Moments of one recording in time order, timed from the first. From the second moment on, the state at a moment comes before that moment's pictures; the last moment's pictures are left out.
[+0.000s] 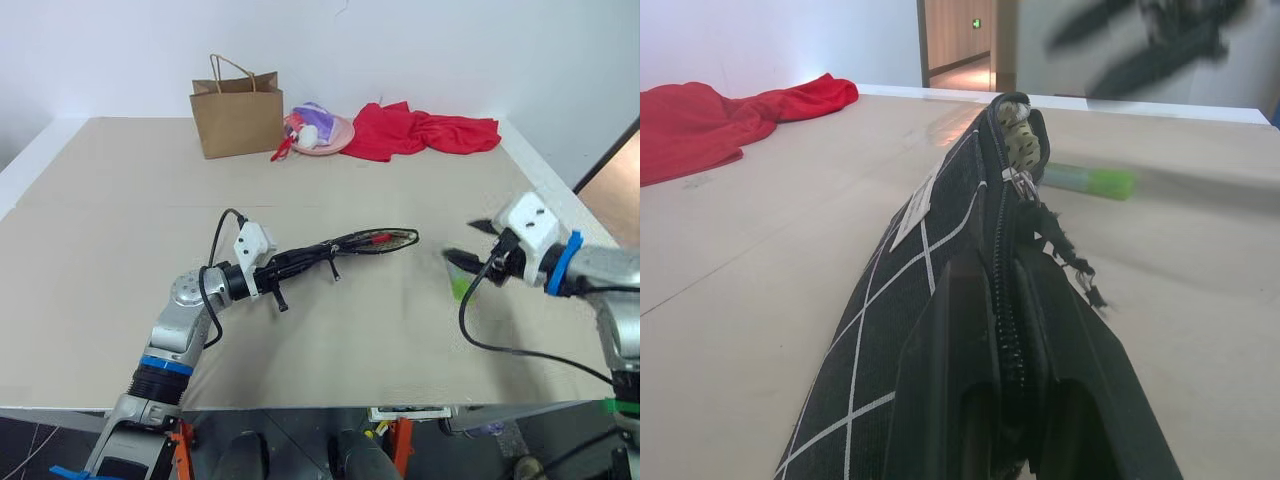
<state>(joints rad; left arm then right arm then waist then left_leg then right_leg) -0.47 0.30 -0.10 0.13 -0.33 0.09 -0.94 -0.33 -0.82 -0.19 -0.17 0.17 0.68 0.83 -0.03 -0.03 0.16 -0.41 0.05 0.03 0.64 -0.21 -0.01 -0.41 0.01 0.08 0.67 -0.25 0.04</state>
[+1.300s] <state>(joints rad) -0.46 0.28 -0.11 0.13 -0.33 0.08 -0.95 -0.36 -0.95 -0.20 -0.31 0.21 0.36 0.84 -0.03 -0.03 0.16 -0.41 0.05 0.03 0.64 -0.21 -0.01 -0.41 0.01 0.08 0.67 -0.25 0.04</state>
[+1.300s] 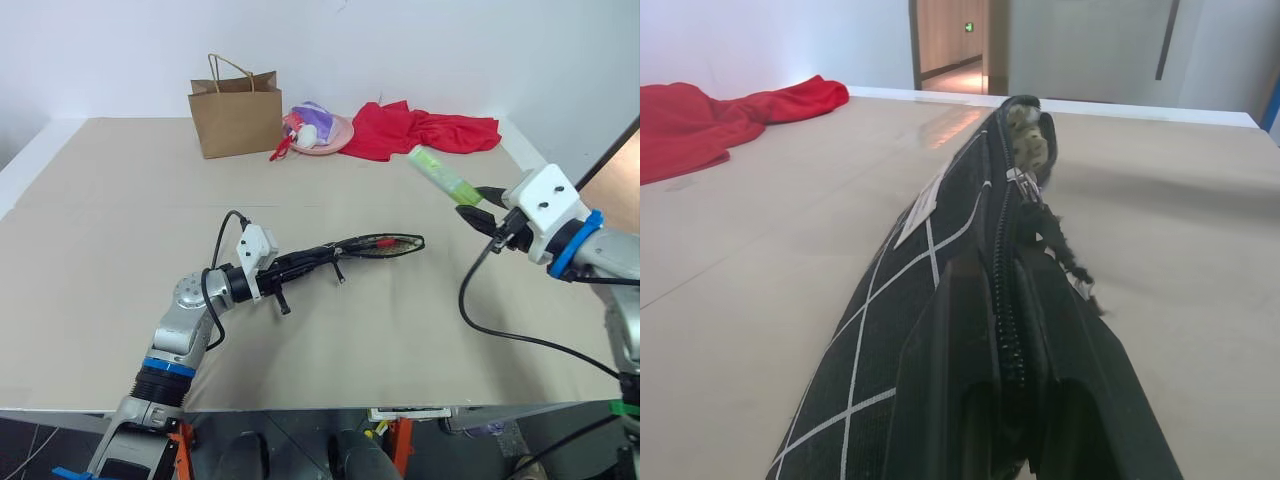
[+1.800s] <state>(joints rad) -0.46 0.28 -0.11 0.14 -0.33 0.08 -0.95 -0.17 -1.10 -0.20 -0.25 0.14 0.13 1.05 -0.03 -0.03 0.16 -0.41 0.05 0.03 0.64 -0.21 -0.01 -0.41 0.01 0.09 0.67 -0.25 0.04</state>
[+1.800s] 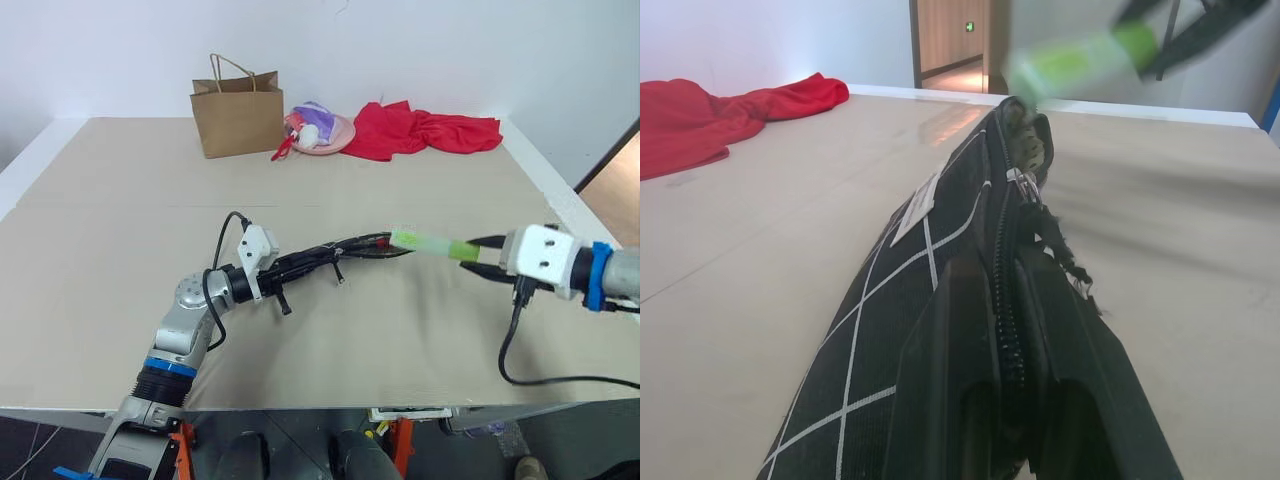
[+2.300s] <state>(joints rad) -0.47 0.28 -0.11 0.14 -0.33 0.08 -0.95 -0.26 -1.10 -0.11 -0.21 0.08 0.10 1.04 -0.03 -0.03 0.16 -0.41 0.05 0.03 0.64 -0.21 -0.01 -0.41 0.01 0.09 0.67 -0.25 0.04</state>
